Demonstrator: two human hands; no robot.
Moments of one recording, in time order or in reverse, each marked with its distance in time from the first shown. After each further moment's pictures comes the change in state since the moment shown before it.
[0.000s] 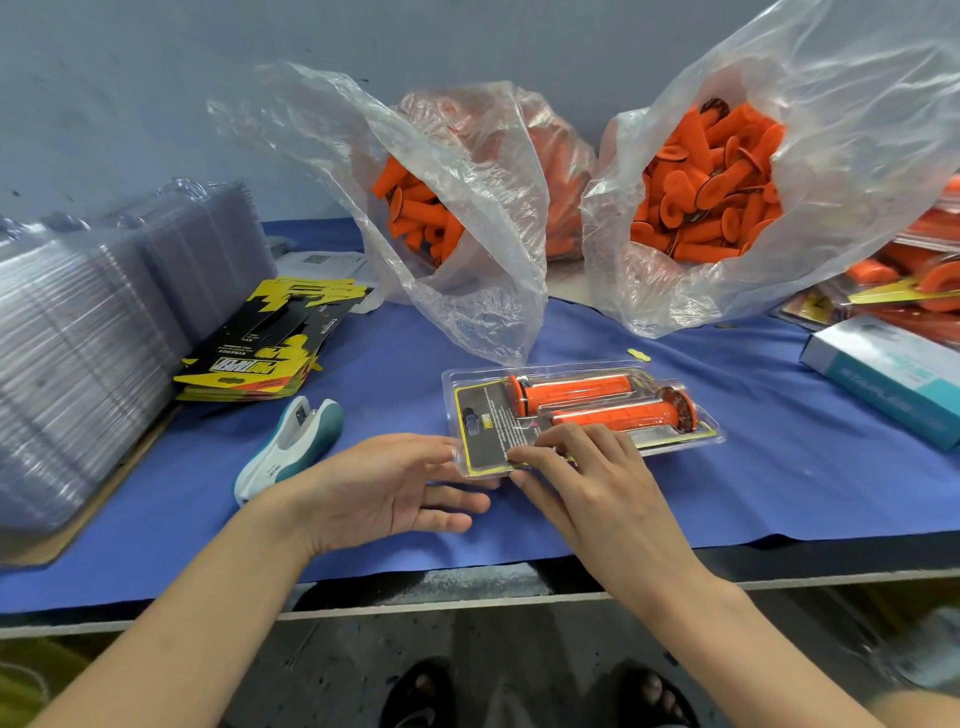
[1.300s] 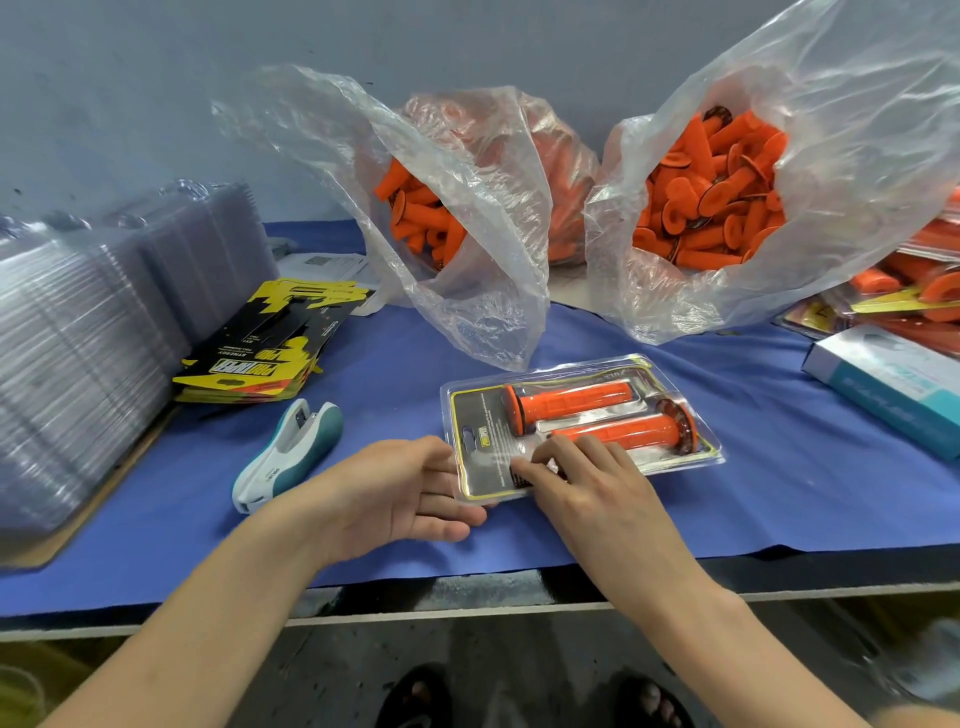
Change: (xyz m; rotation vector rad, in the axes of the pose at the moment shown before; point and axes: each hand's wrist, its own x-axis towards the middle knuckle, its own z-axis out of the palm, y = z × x) left_hand 0.005 0.000 0.014 0.066 0.294 -0.072; right_hand 0.001 0.003 -0.003 -0.143 -0.204 -0.102
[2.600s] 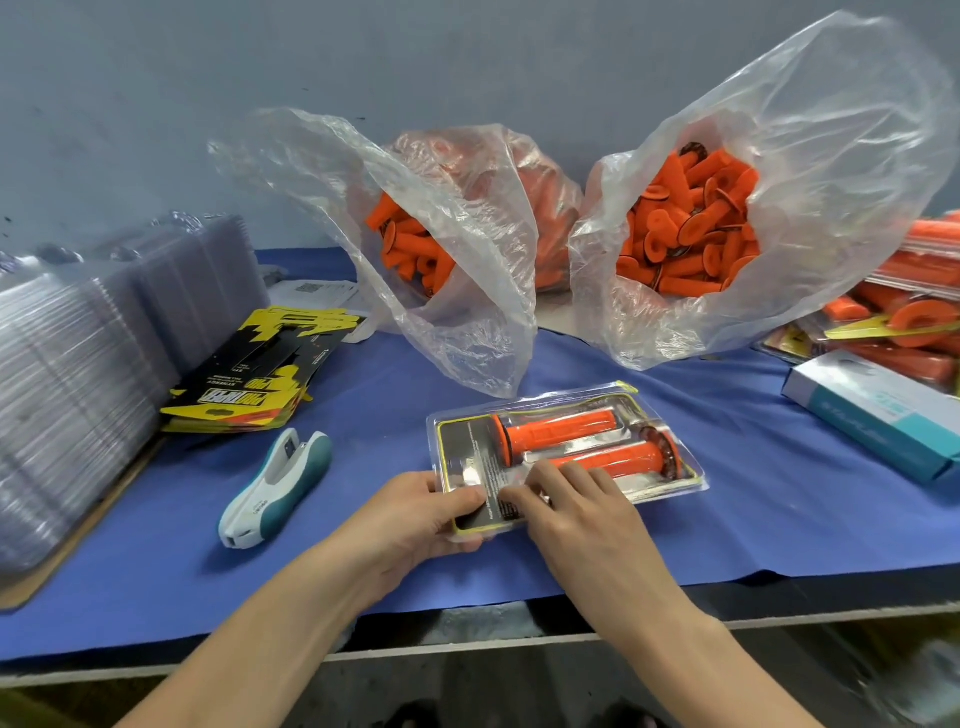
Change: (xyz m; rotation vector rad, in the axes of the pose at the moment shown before) left_hand 0.016 -0.013 0.020 0.012 0.086 0.187; right_hand 0.002 0.000 0.006 -0.019 0.027 0.004
